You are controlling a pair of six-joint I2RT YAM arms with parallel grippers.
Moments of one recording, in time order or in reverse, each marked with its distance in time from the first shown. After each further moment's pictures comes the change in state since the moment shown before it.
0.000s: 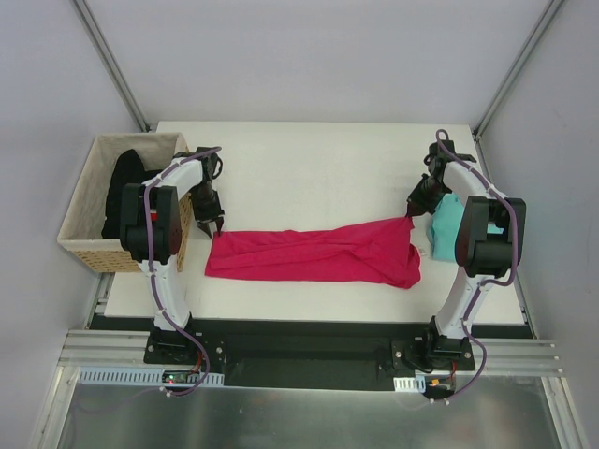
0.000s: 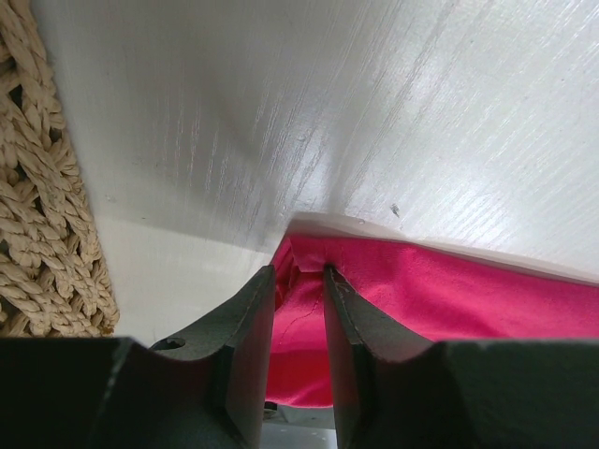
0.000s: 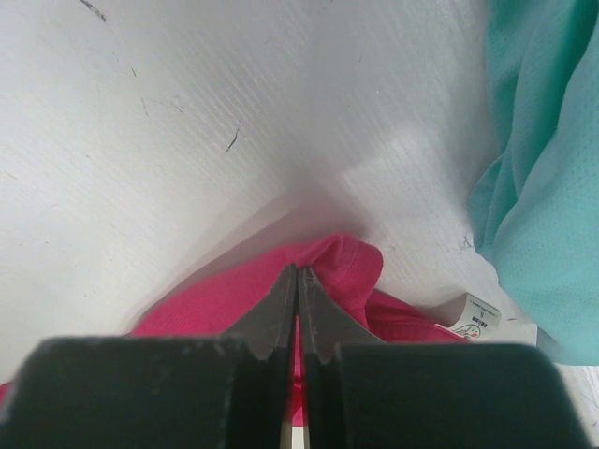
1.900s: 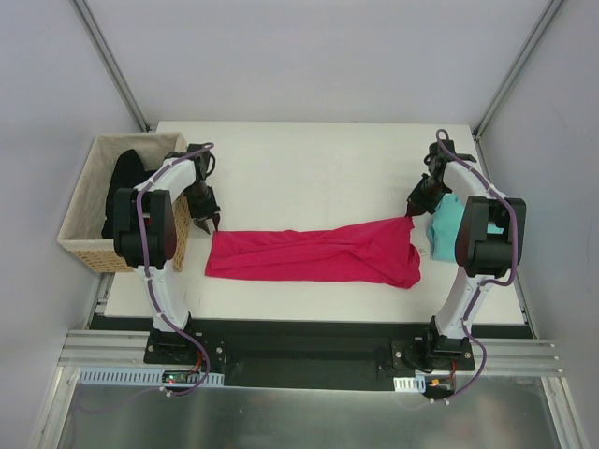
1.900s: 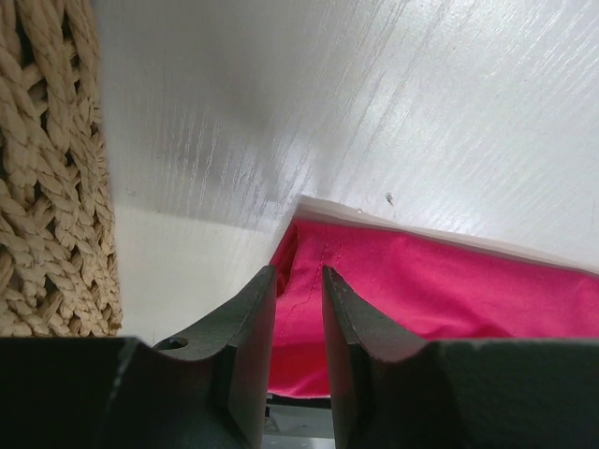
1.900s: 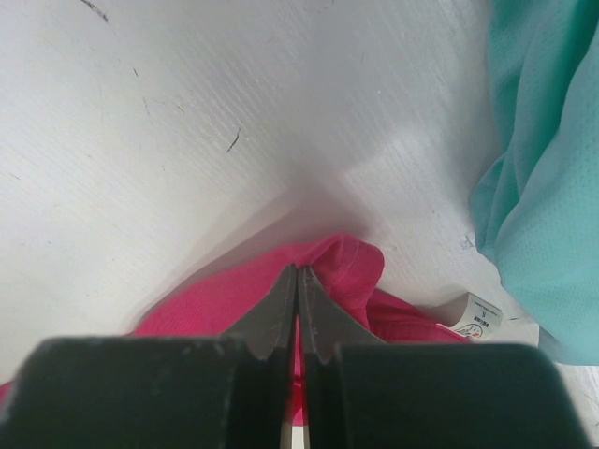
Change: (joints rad) left arm 0.033 -0.061 -0.022 0.034 0.032 -0.002; right arm 0.000 0.000 0.002 0.000 -0.003 0.004
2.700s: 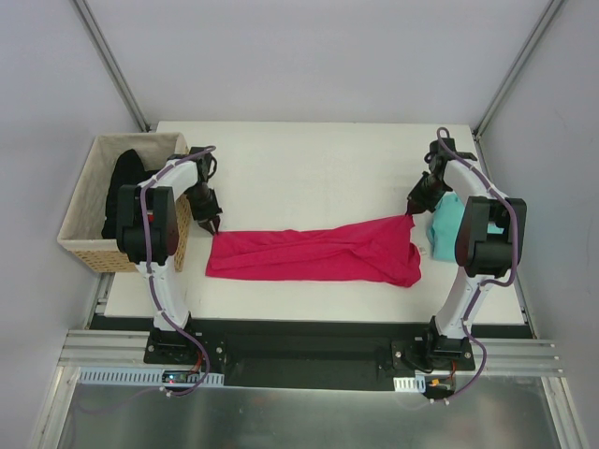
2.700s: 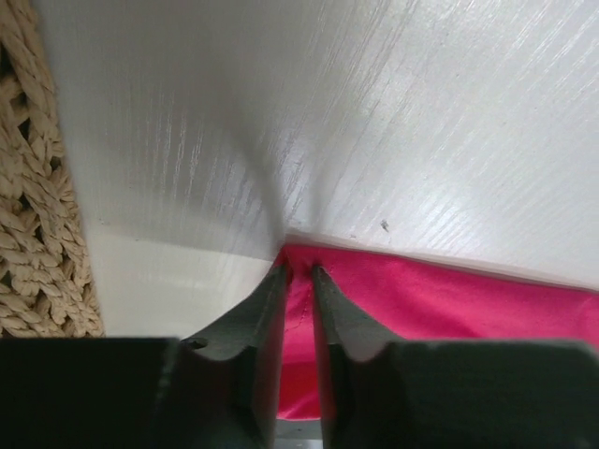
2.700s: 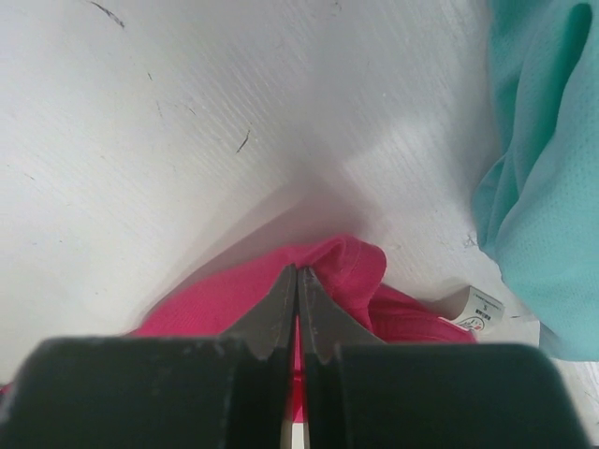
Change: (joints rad) left arm 0.000 0.045 -0.010 0.031 0.024 -0.004; right arm 0.000 0.000 0.016 -0.010 0.000 0.003
